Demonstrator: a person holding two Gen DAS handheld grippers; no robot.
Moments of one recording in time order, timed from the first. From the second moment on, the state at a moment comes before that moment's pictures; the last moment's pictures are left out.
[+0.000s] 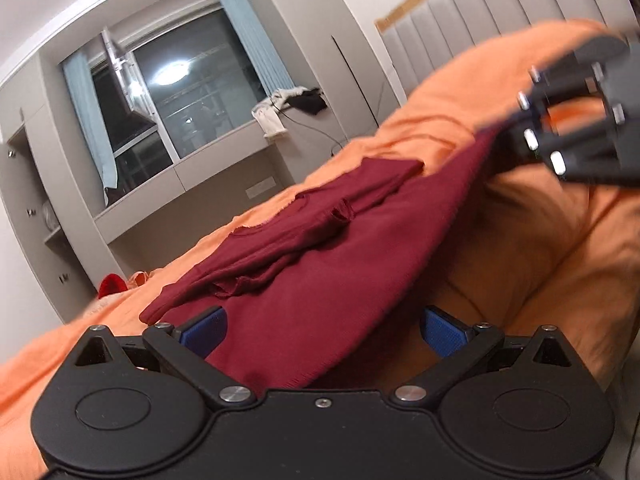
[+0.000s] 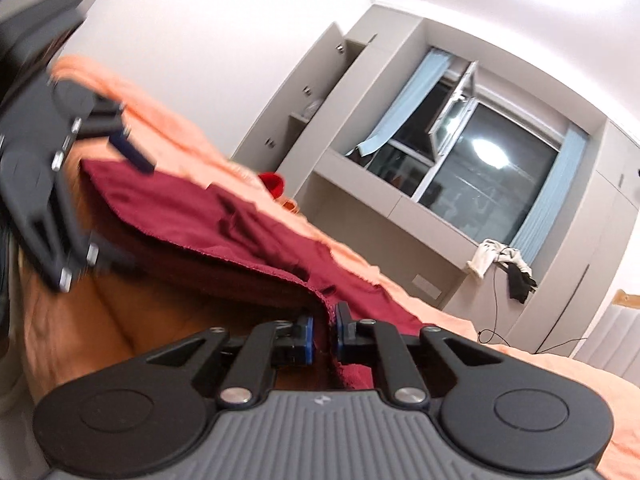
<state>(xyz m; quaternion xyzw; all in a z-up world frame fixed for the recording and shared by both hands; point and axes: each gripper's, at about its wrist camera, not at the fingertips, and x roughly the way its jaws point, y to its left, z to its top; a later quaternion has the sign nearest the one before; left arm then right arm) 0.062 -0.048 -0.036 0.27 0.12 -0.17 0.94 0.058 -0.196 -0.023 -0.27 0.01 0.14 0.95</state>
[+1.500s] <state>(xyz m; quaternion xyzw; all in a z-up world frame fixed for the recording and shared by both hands) 0.048 0.024 0.017 0.16 0.06 0.00 0.99 0.035 -0.195 -0.018 -0.35 0.01 0.07 0.93</state>
